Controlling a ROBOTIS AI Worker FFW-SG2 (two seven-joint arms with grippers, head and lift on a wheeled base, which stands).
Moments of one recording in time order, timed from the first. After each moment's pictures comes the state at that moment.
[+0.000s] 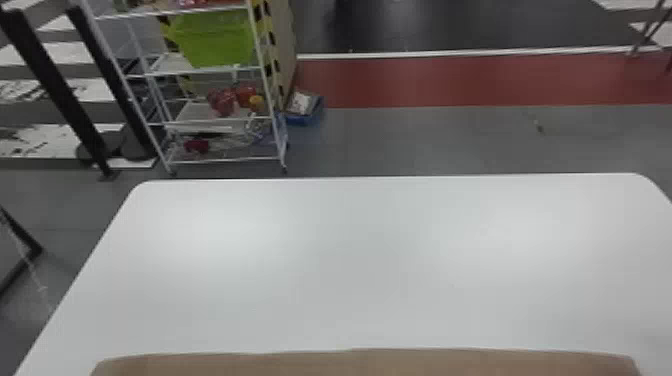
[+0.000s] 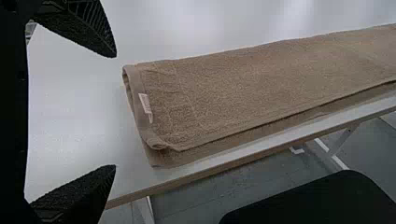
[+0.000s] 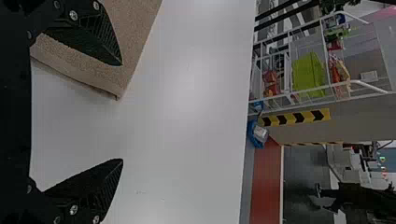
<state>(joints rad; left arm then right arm) 0.43 0.22 1.16 -1.44 -0.57 -1.57 -1.27 0.49 -0.26 -0.80 -2.17 -0.01 0.74 1.32</state>
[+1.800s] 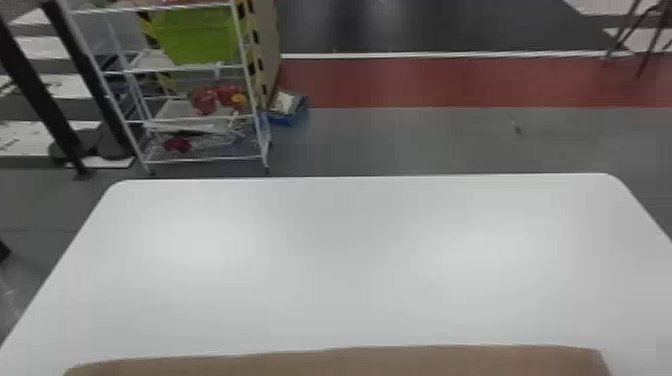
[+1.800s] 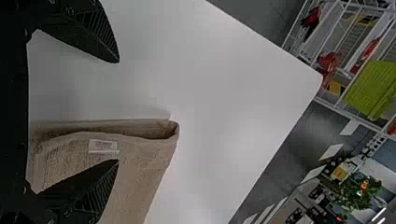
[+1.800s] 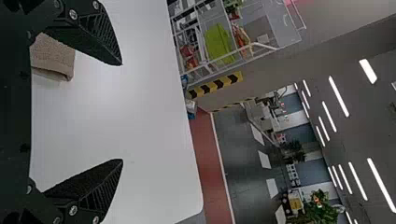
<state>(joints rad) 0.56 0.01 1.02 -2.07 0.12 1.00 -1.16 0.42 -0.11 -1.01 -2.01 -0.30 0.67 1.25</state>
